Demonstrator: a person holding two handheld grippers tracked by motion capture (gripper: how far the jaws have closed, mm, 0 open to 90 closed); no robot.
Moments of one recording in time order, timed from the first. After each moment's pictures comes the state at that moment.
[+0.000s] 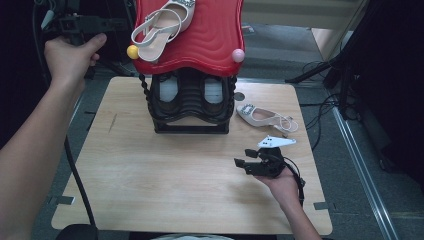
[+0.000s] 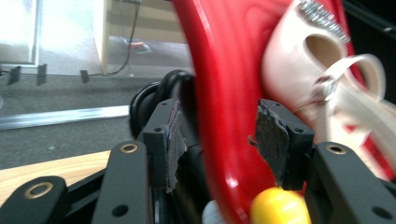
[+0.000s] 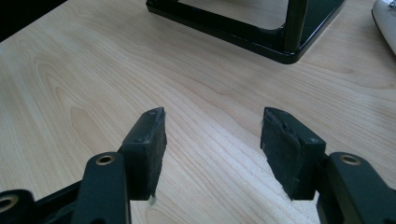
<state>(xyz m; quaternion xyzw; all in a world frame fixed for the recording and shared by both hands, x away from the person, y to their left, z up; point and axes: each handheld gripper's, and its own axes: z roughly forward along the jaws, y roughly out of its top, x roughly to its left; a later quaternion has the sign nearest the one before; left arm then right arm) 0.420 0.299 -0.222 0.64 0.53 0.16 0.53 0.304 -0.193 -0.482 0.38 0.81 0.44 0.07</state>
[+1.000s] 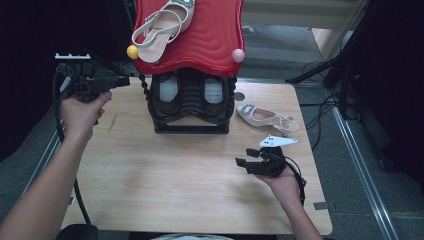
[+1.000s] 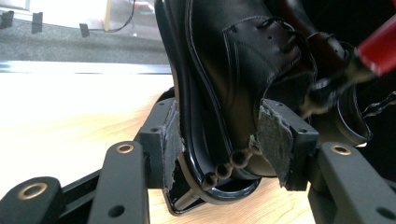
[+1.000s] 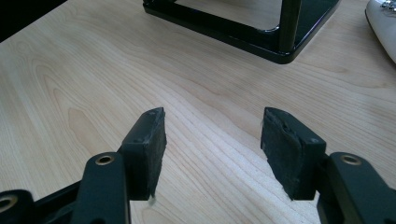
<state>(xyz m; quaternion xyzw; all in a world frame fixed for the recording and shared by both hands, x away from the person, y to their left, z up) 0.385 0.314 -0.354 0.65 0.56 0.12 0.50 0.306 -0.196 -0.482 0.38 0.81 0.44 0.07</state>
